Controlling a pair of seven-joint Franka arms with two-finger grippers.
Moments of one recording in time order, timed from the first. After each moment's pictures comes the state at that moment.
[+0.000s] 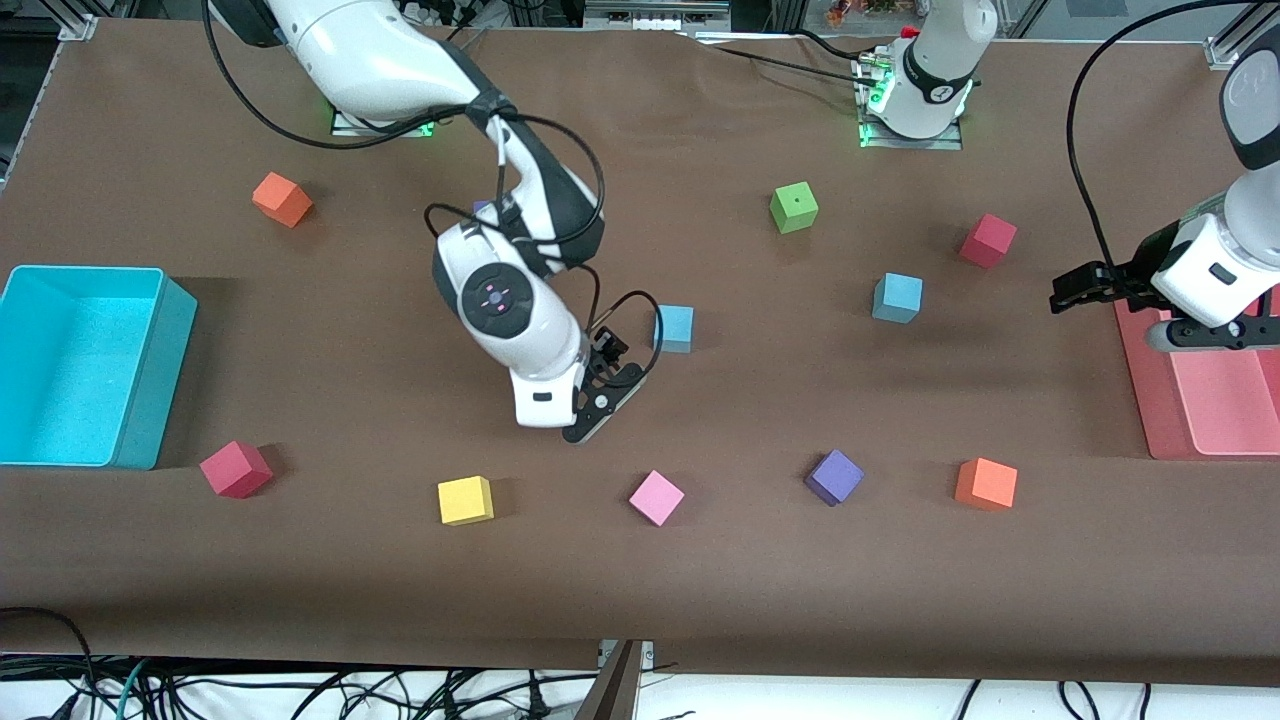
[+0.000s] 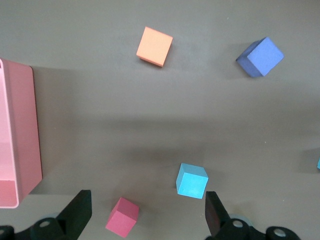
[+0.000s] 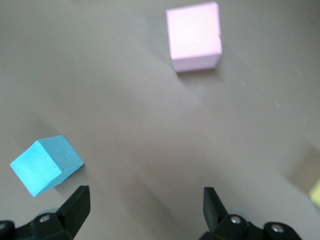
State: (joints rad) left arm 0.05 0.10 -0.02 -1.72 -0.02 1.71 -0.03; right arm 0.56 0.81 0.02 -1.18 0.21 2.09 -0.38
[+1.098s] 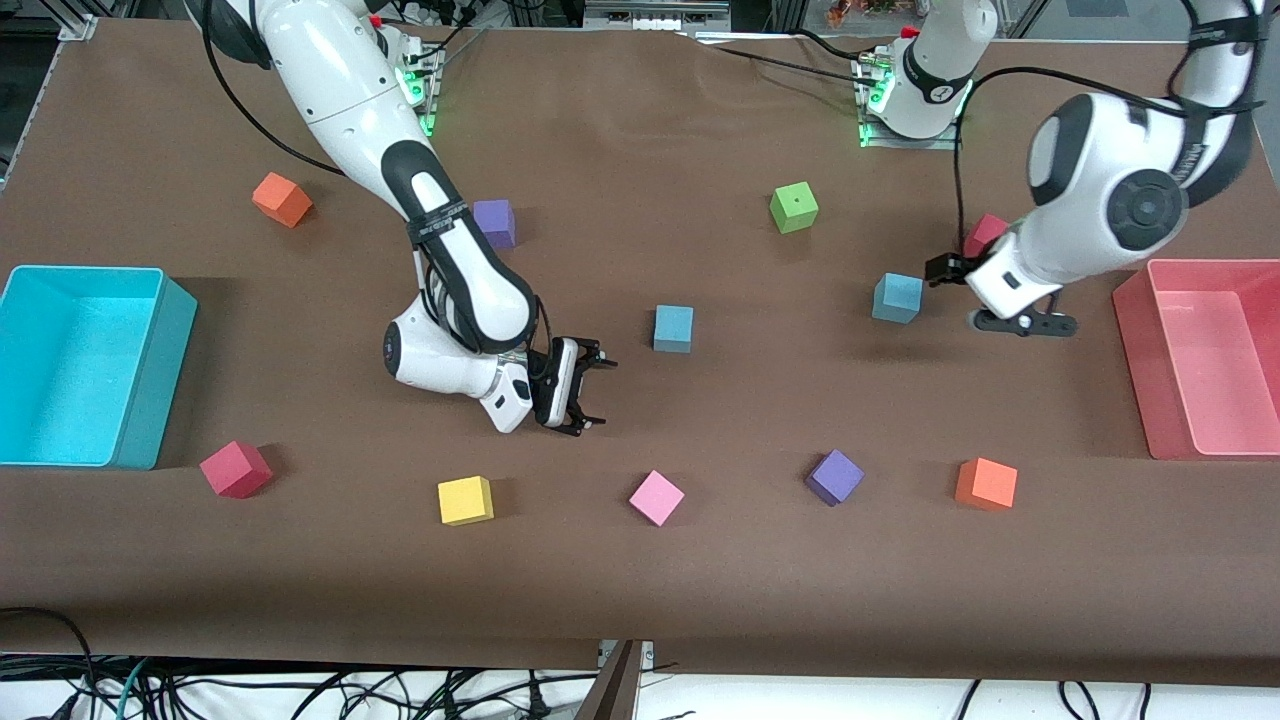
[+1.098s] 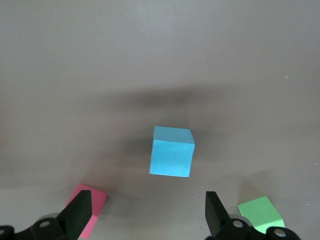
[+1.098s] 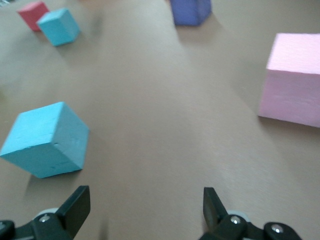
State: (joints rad) left arm 0.04 0.03 -0.18 -2.22 -0.02 2.01 -0.05; right arm 0.49 0.83 0.02 -1.59 1.31 2.37 -1.83
